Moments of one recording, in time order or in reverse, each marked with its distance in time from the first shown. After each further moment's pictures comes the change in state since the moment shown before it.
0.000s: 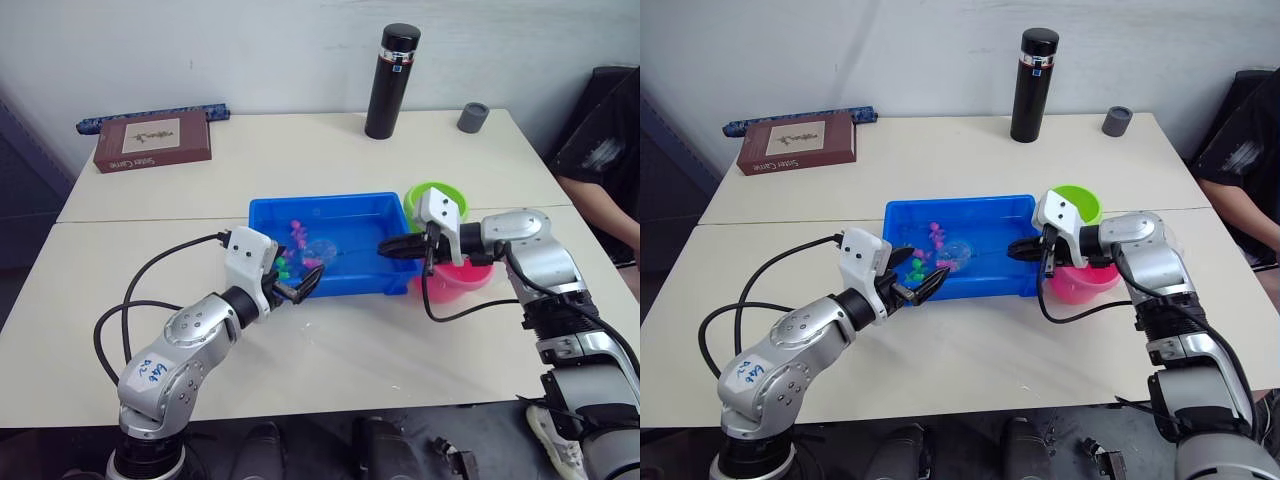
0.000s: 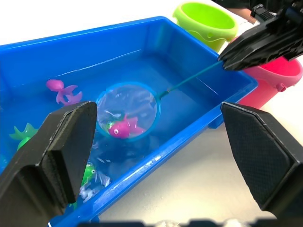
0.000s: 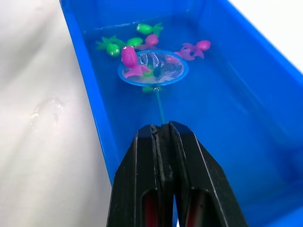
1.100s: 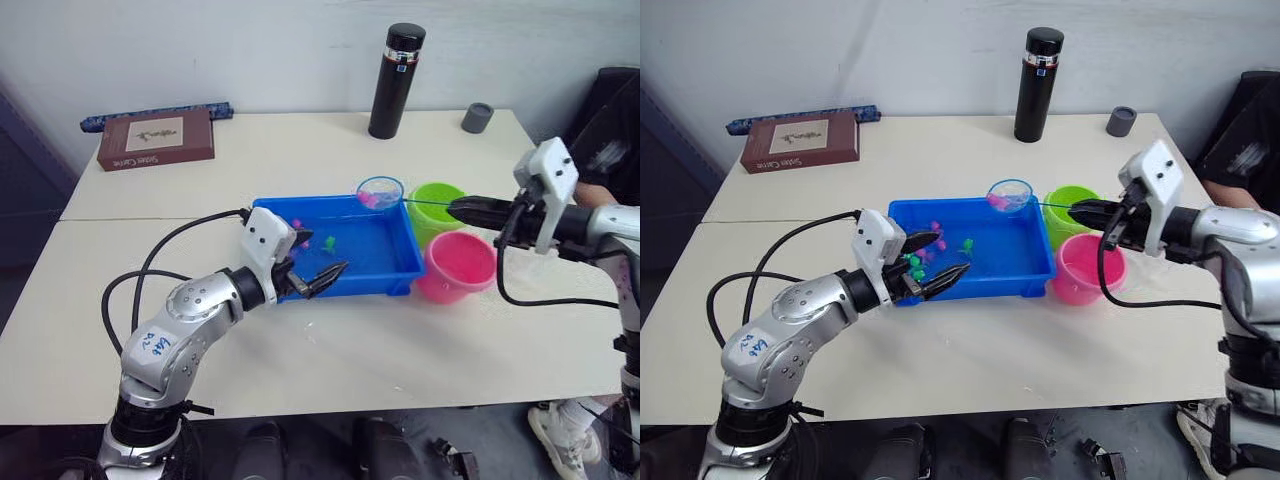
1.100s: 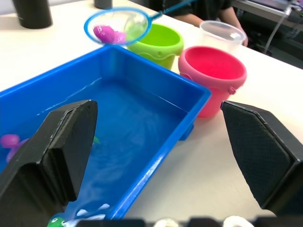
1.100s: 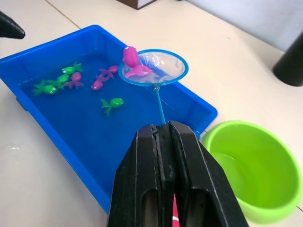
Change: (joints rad) left arm -0.152 0.089 -0.049 0.101 -0.010 -0.110 -0.268; right arm 0.248 -0.225 -0.386 -0.538 0.250 0.500 -0.304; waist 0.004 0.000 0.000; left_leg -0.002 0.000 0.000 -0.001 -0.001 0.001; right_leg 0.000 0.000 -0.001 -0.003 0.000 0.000
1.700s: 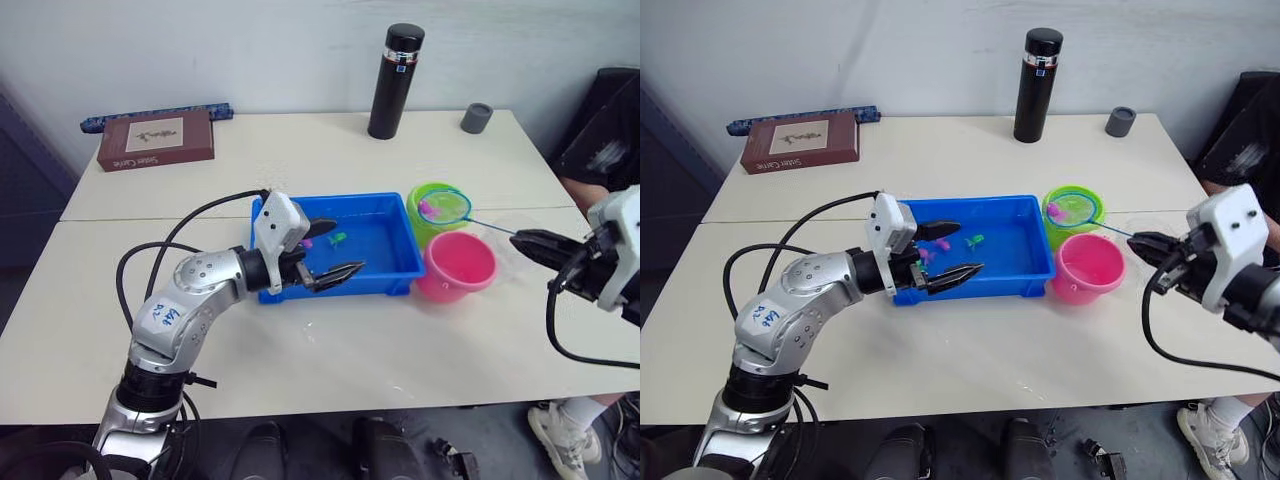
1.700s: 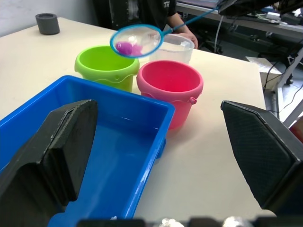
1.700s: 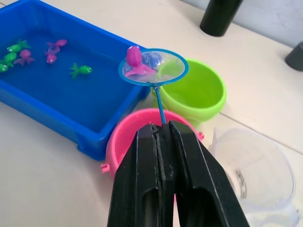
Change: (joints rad) left arm -0.129 0.031 -0.048 0.187 0.005 -0.137 -0.211; right arm 0.459 0.022 -0.413 -0.403 0.118 0.192 -0.215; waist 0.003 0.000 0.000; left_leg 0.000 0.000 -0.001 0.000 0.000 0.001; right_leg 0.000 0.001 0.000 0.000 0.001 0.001
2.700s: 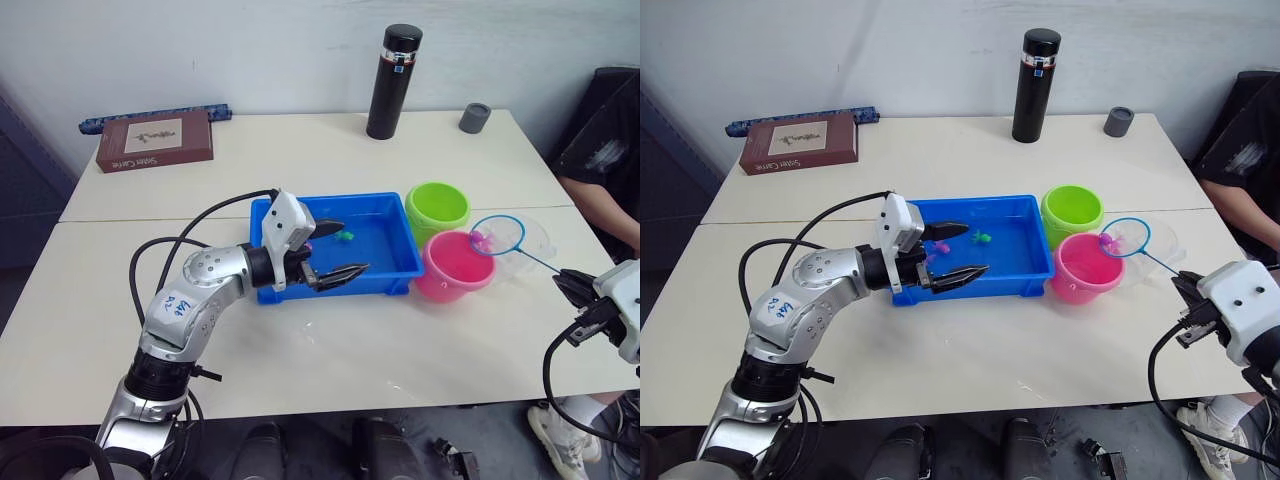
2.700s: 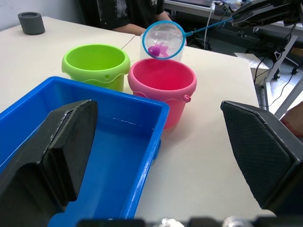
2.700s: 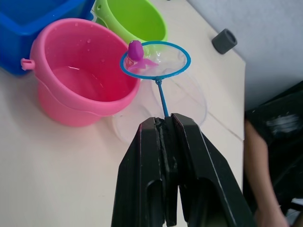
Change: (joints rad) left arm -0.021 -0.004 -0.034 0.069 0.019 -0.058 -0.049; right arm 0.382 0.055 -0.013 0.023 -0.331 -0.554 -0.059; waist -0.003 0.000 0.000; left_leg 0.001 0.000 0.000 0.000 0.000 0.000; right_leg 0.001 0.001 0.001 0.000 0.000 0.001
